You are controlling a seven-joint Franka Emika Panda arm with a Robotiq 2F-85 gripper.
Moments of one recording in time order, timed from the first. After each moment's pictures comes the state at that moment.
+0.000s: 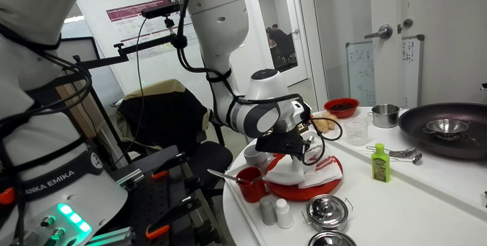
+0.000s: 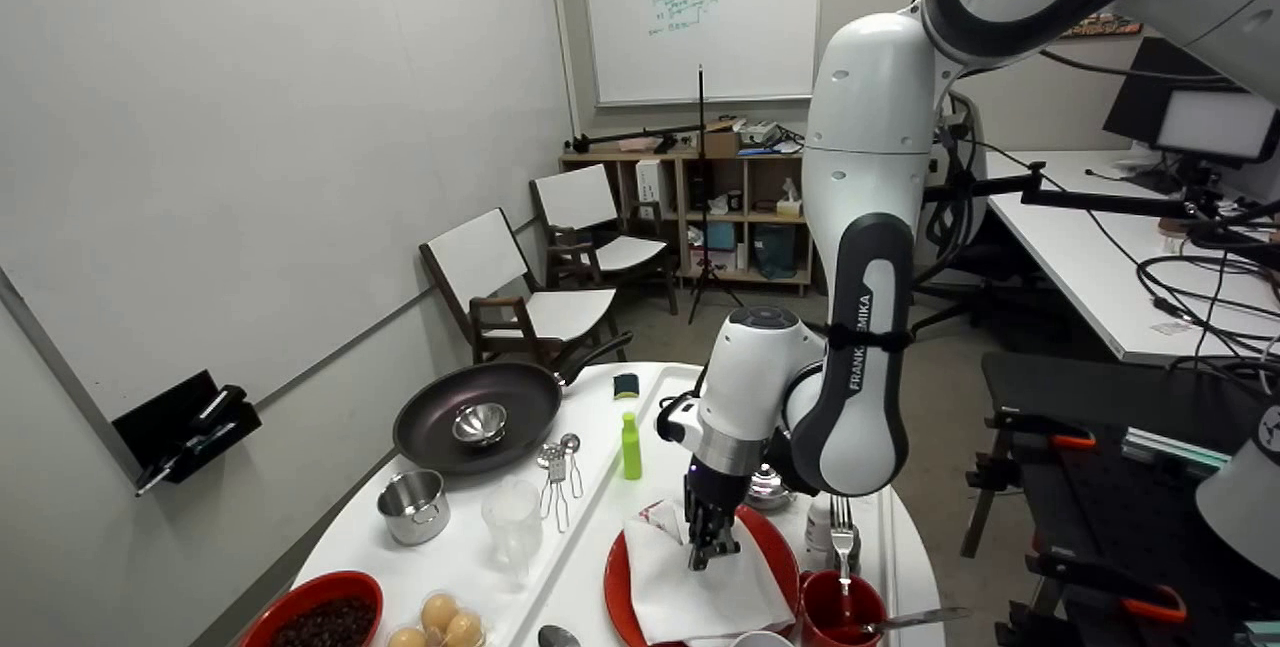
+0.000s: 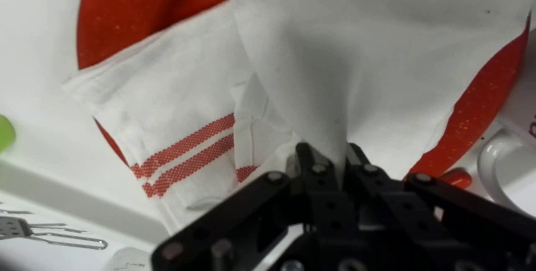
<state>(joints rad) -0.24 0.97 0.18 -2.13 -0.40 3.30 -0.39</state>
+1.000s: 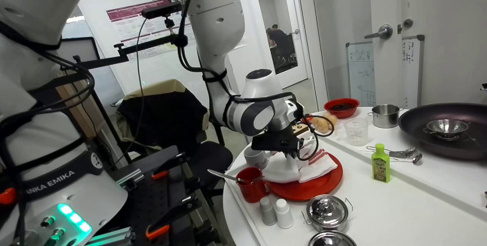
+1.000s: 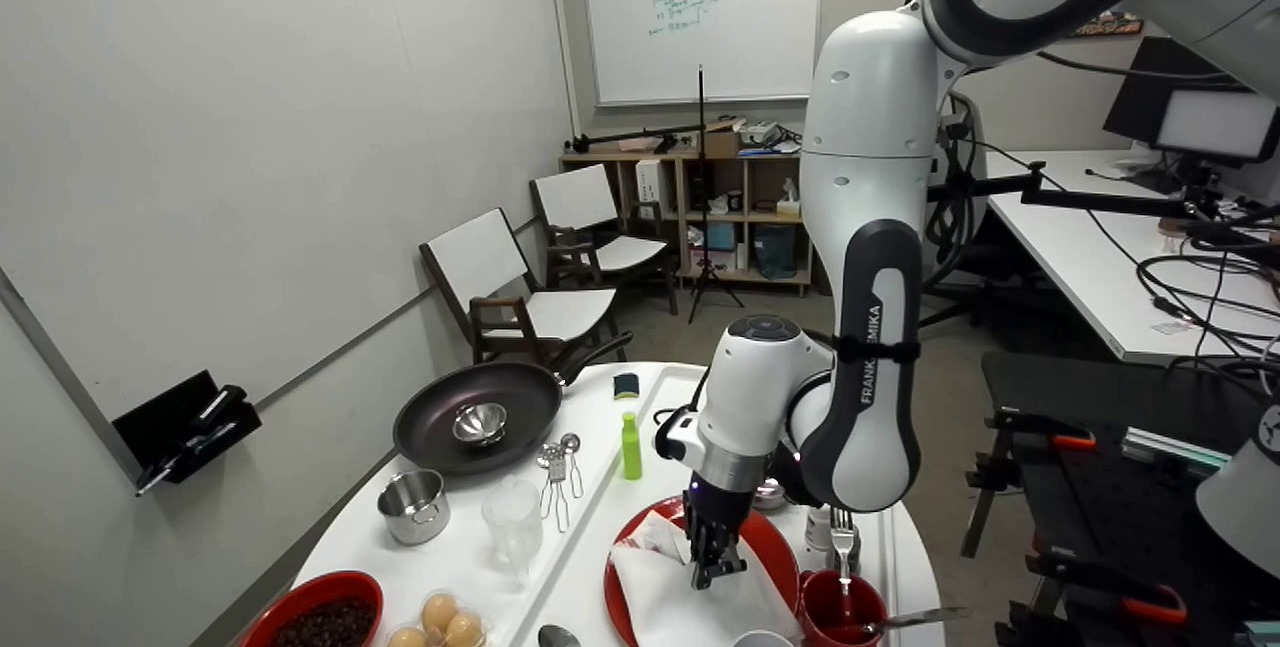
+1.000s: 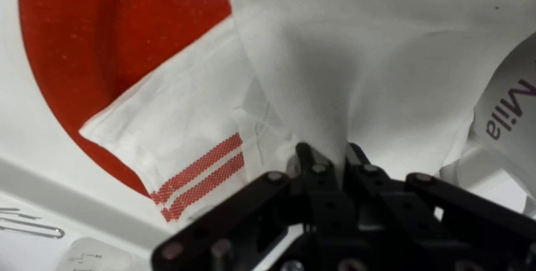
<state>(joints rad) -0.19 0.96 0.16 -2.15 -0.41 3.31 -0.40</state>
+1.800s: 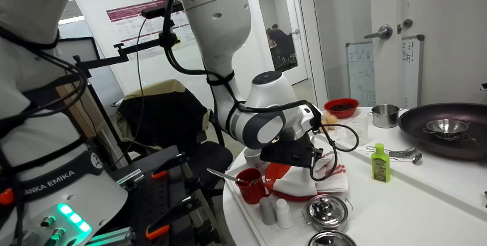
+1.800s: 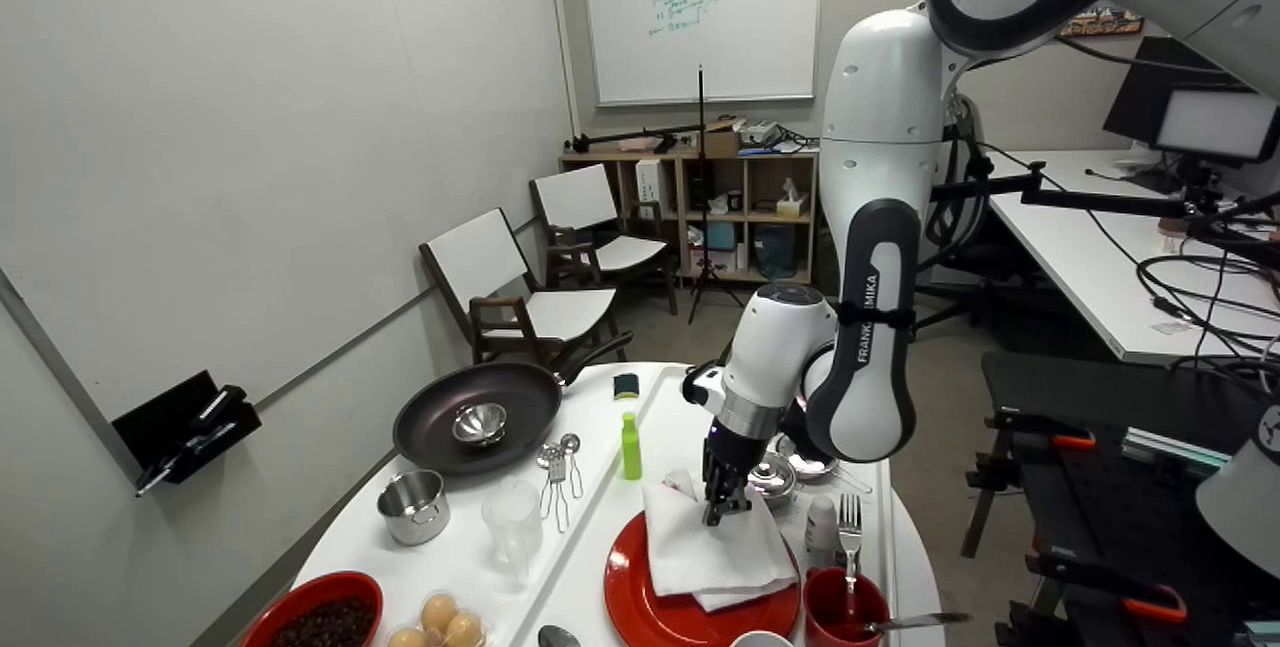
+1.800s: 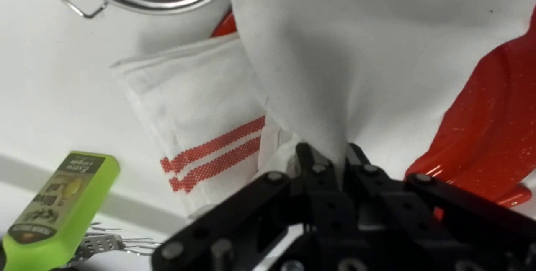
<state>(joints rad) -0.34 0.96 0.14 -2.17 -0.43 3.38 -0.40</state>
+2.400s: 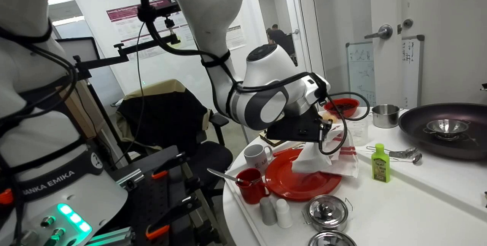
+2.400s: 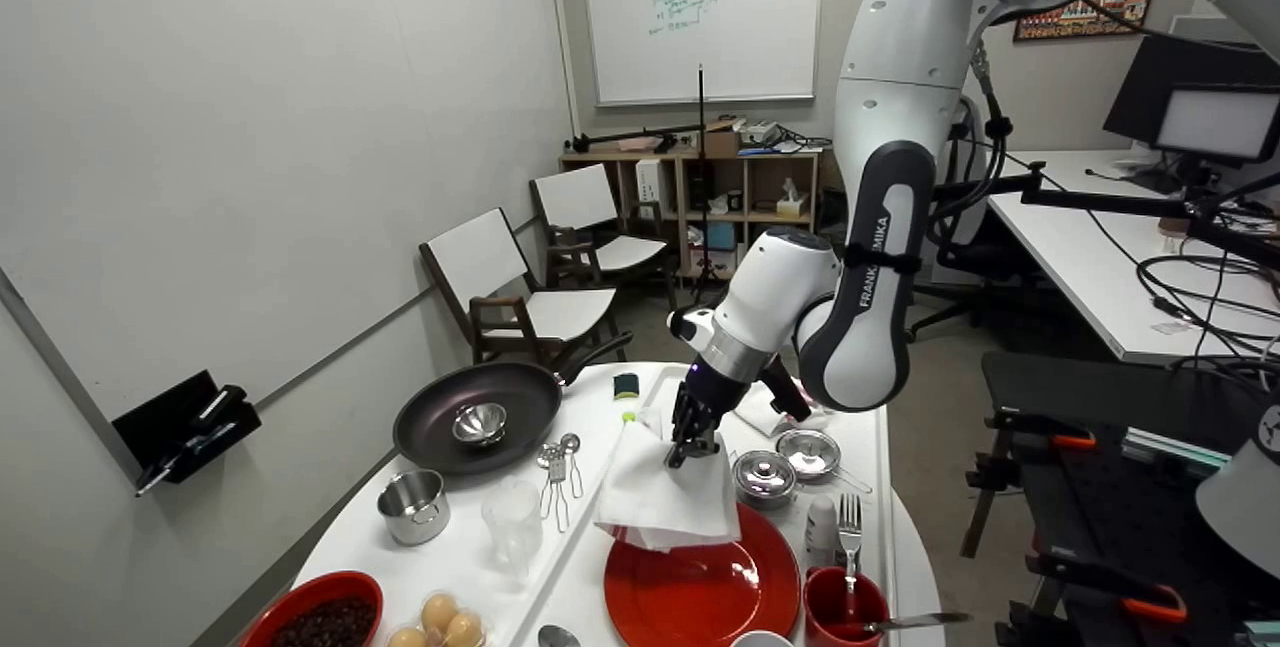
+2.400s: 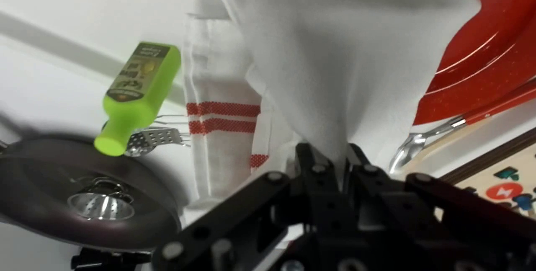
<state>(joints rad) -0.44 0.83 0.21 -2.22 -0.48 3.46 -0.35</state>
